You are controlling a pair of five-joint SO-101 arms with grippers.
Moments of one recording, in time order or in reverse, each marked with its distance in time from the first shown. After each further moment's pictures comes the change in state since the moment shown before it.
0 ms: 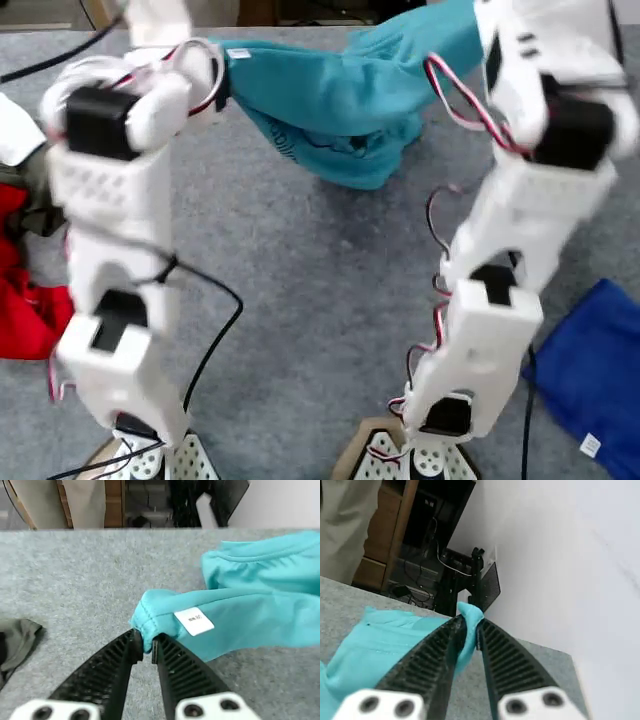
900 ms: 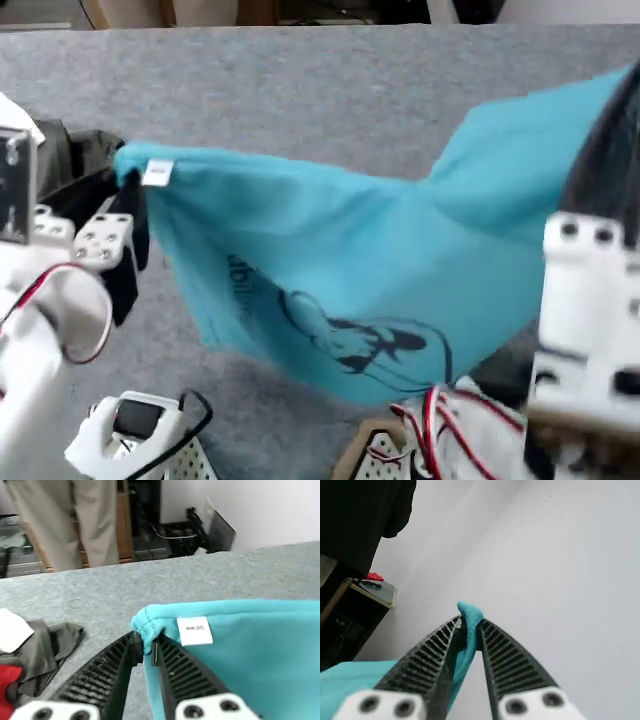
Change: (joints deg) left arm -2.8 -53.4 41.1 0.0 -8.7; right arm 0.4 -38.9 -1.8 5.0 10.2
